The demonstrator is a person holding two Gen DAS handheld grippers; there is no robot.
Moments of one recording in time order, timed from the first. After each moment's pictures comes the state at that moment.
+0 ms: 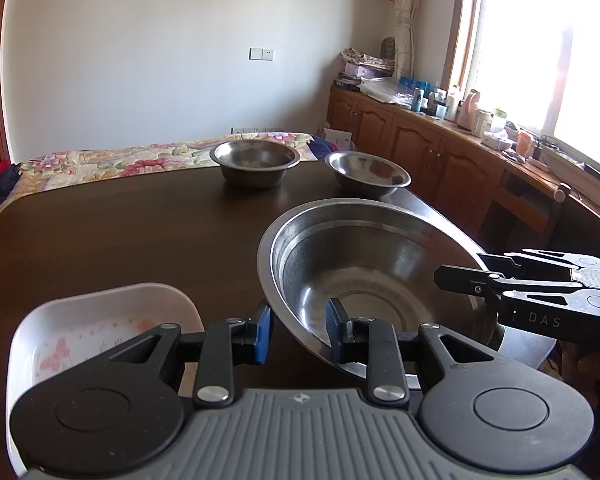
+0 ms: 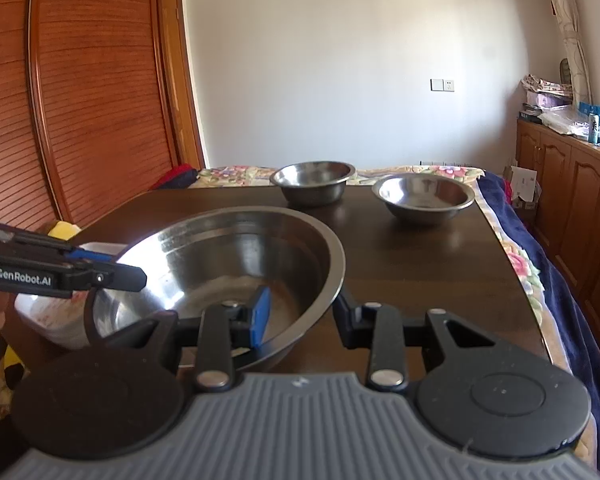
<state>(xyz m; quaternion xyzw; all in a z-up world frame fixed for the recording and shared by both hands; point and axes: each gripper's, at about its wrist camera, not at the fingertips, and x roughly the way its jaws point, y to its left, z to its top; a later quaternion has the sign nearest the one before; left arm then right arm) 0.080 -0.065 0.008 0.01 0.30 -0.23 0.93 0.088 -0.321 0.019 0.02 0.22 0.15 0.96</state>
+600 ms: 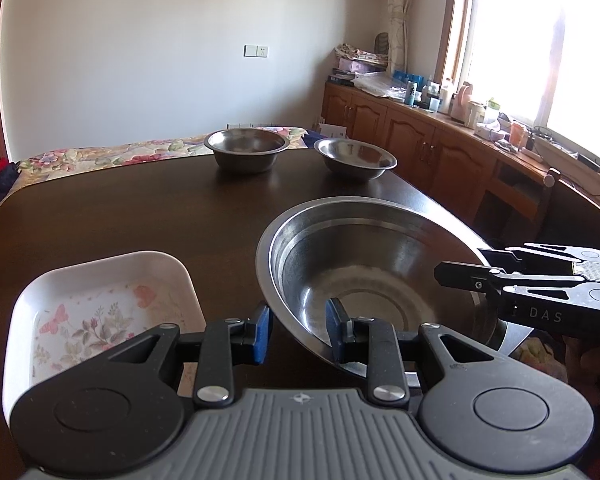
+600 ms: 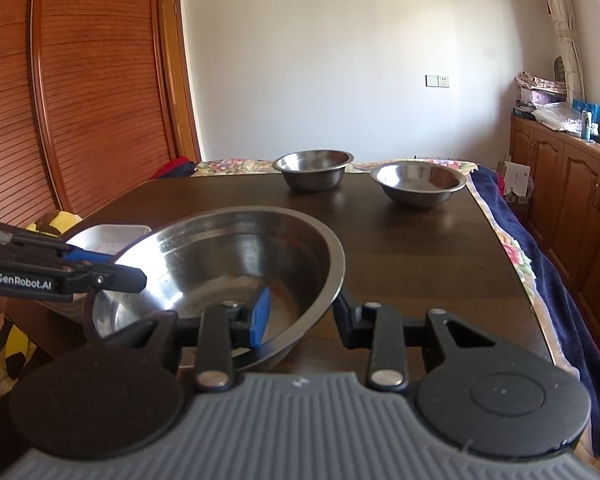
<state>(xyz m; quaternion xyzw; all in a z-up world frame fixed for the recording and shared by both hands) 0.054 -0.065 0.000 0.02 0.30 -0.23 0.92 0.066 -0.318 0.013 0.01 0.22 0.14 0.96</state>
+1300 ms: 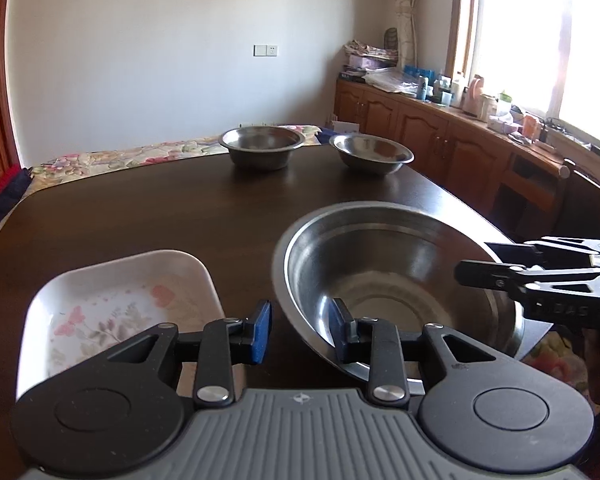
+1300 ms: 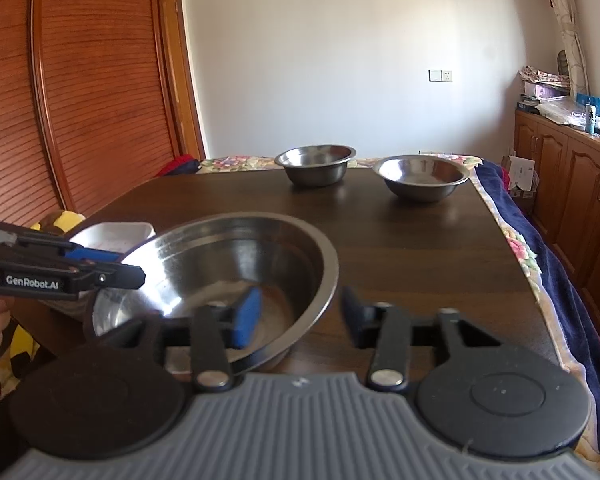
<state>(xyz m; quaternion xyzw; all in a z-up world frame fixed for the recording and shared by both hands) 0.057 -0.060 -0.003 0.04 0.30 -0.21 0.93 0.065 -0.322 0.014 0.02 0.23 0.14 0.96</state>
